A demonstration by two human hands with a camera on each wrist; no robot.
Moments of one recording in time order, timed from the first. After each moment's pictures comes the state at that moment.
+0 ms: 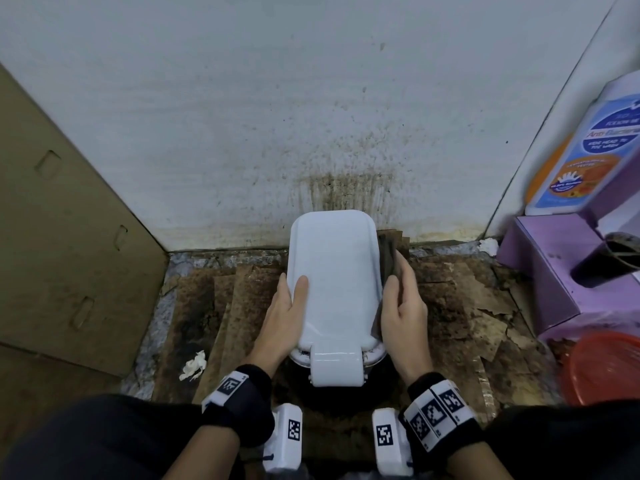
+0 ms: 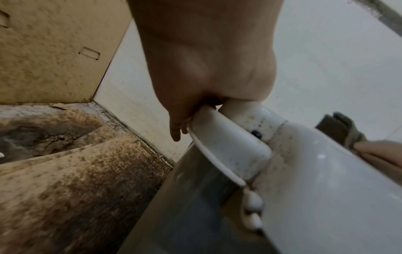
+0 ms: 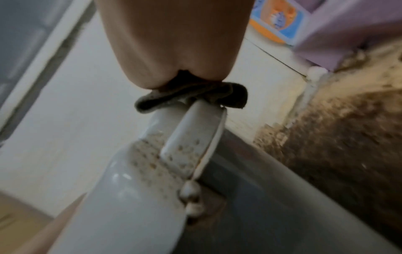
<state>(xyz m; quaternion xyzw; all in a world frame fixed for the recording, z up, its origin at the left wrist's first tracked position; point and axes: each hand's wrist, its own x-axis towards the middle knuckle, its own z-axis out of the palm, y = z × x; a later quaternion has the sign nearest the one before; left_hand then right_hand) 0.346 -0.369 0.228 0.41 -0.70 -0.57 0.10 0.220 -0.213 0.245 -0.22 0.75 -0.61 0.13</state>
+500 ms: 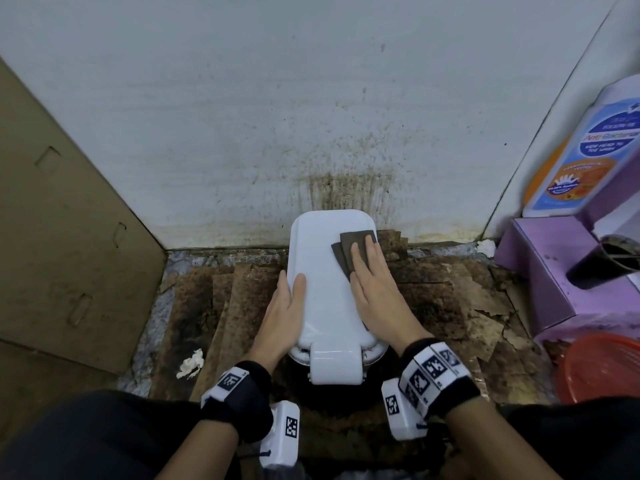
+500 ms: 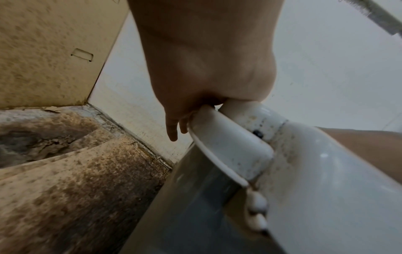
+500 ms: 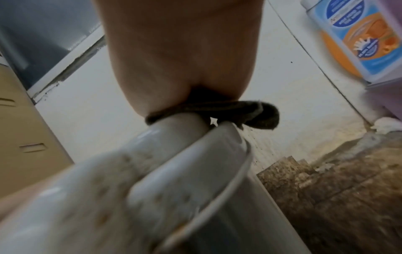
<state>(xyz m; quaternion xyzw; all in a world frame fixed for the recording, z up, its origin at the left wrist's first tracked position) 0.345 -0.365 0.235 0.42 -0.71 -0.55 0.09 0.194 -0.244 0.242 -0.45 0.83 -0.28 0.17</state>
